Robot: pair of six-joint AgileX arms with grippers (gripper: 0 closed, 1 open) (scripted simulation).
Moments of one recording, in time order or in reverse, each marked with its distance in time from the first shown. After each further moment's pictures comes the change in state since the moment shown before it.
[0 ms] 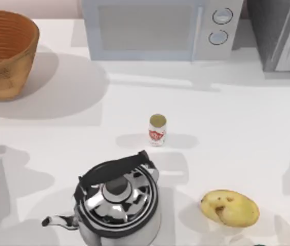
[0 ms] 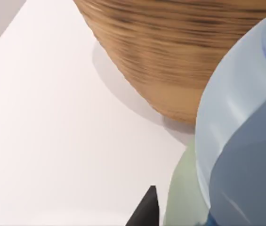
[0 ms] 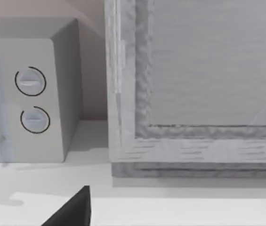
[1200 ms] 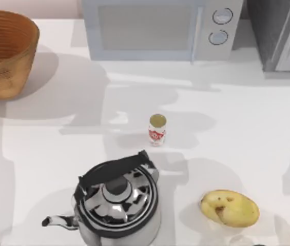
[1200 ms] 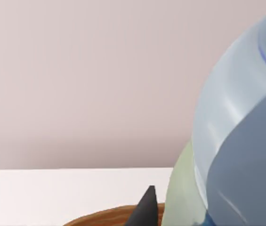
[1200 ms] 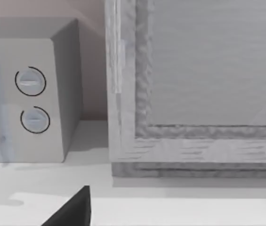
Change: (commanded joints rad) left arm -0.176 -0.098 0.938 -0.994 -0.024 -0.072; right arm 0.000 0.000 0.000 0.000 0.000 0.000
